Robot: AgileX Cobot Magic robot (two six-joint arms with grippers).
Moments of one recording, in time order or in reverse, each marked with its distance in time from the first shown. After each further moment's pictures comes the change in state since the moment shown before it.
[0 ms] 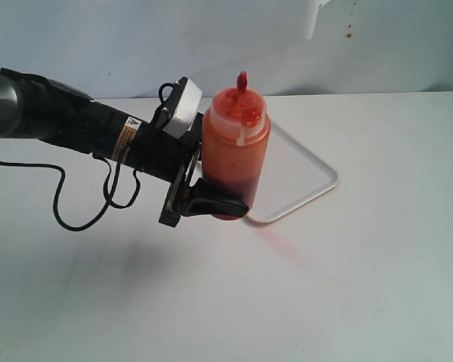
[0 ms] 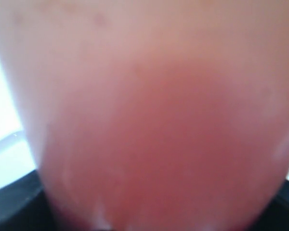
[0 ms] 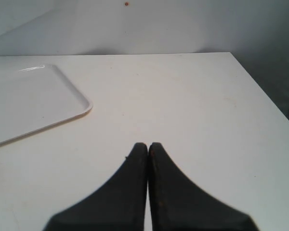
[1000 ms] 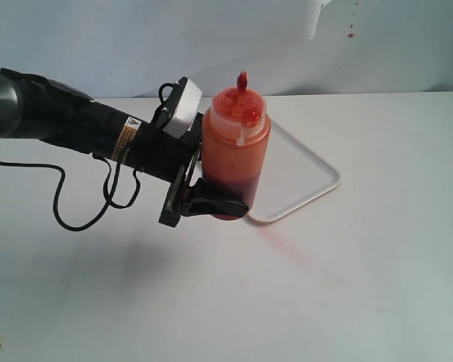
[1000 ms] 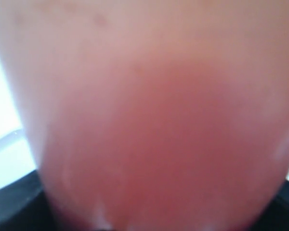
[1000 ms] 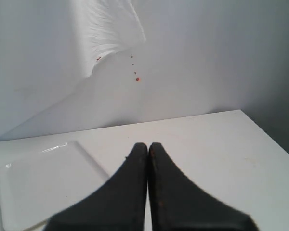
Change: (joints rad) left arm 0.000 0.000 0.000 0.000 -0.002 0.000; right arm 0.000 0.000 0.000 0.101 -0.243 0.027
